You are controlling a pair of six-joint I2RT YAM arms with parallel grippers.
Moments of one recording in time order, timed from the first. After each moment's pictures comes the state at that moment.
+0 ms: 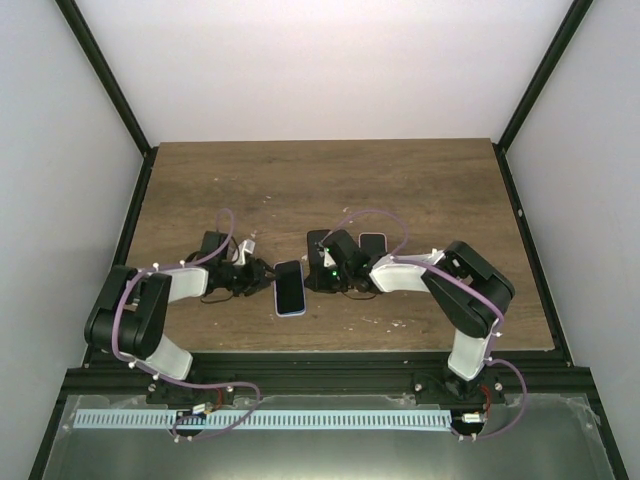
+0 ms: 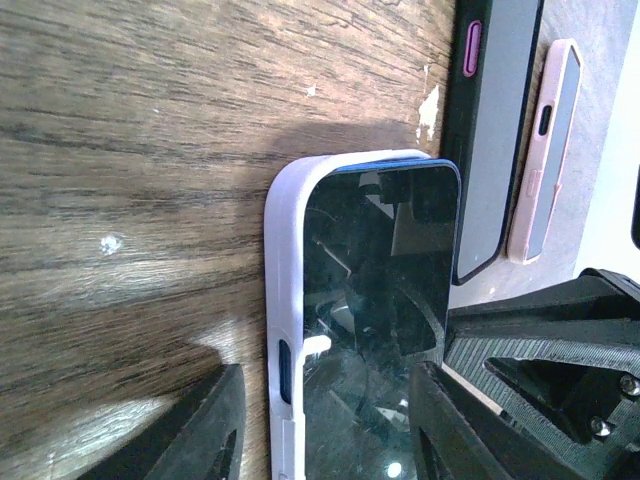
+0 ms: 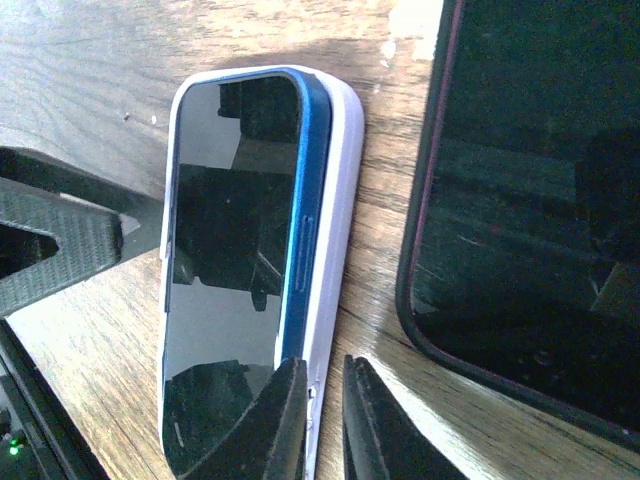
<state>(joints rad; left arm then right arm) -0.22 1.54 0.53 0.01 0.73 -0.65 0.80 1.79 0.88 0.05 -0.35 0.77</state>
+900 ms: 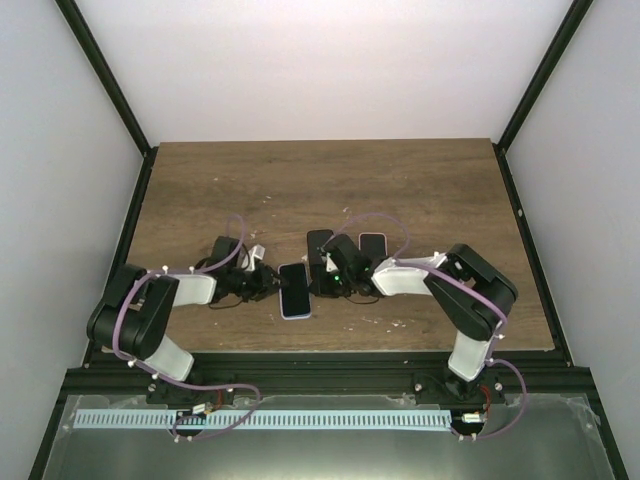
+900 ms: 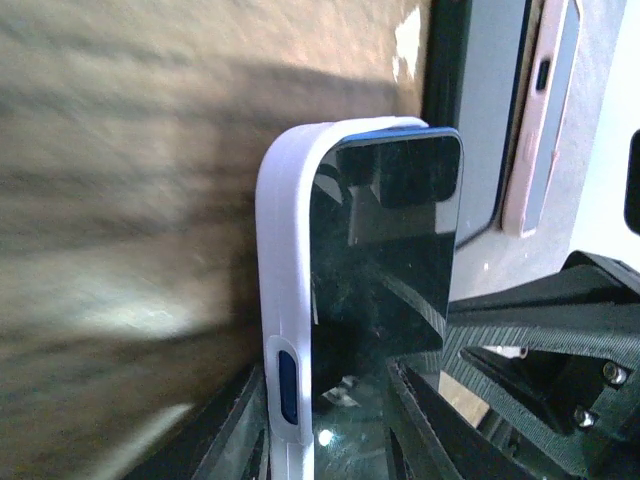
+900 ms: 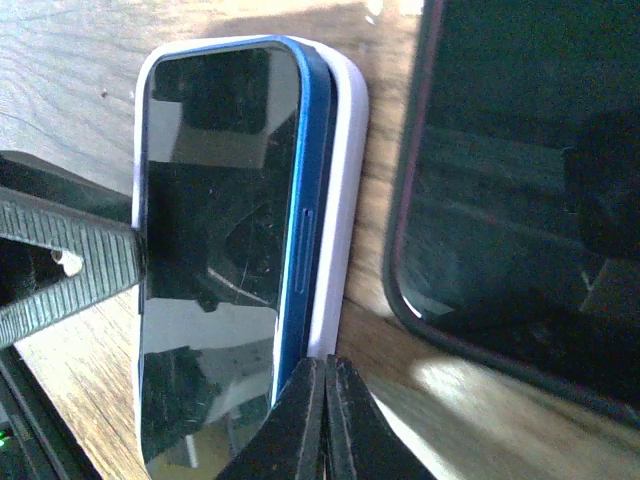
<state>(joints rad) -0.30 1.56 0.48 0.15 0.72 -0.74 0.82 1.79 0.86 0.05 -0.35 0.77</state>
